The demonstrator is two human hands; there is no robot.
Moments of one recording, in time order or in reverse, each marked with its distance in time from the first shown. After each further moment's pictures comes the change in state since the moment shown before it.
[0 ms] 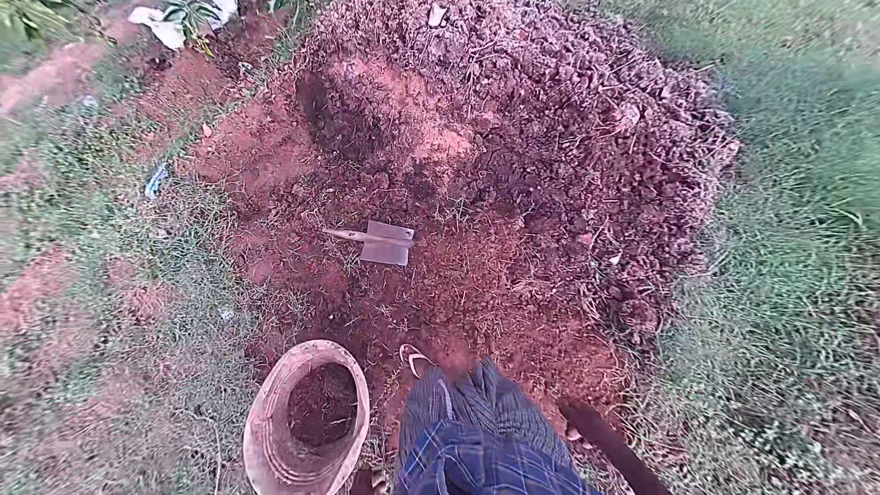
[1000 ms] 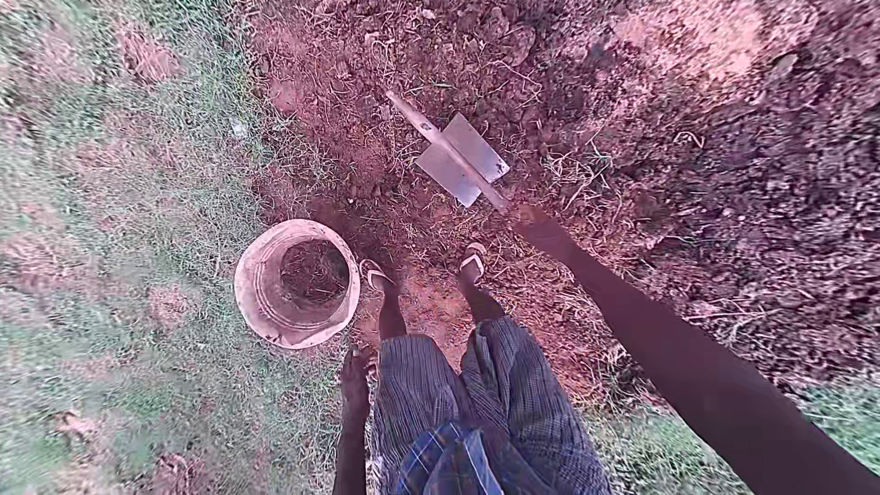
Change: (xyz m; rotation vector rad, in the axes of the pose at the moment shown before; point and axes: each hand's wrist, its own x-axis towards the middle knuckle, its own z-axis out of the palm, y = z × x) left_hand 0.175 0.029 0.092 -0.515 0.232 -0.079; right_hand 0.312 -0.475 0.093 -0.797 -0.251 -0.563
